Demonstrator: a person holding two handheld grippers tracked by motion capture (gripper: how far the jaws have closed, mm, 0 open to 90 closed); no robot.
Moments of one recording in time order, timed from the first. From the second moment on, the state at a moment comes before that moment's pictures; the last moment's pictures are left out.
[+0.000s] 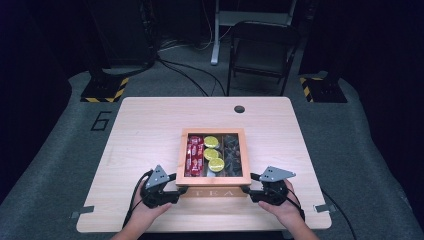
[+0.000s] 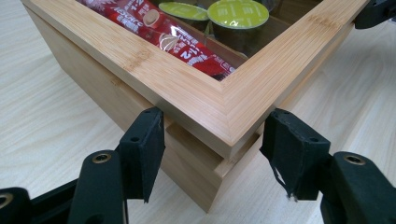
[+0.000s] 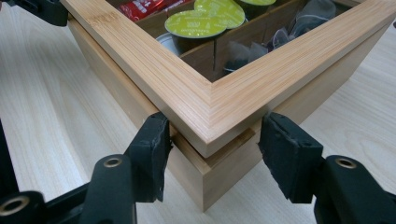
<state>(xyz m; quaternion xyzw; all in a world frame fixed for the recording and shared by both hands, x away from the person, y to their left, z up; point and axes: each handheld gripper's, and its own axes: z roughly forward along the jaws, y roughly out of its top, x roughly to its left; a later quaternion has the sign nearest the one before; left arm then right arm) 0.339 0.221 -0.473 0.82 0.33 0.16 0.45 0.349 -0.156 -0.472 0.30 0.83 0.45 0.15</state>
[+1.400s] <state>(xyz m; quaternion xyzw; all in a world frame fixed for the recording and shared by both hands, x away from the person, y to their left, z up) 0.343 0.225 -0.442 0.78 0.34 0.18 0.50 0.355 -0.157 -0.449 0.29 0.79 0.48 0.25</state>
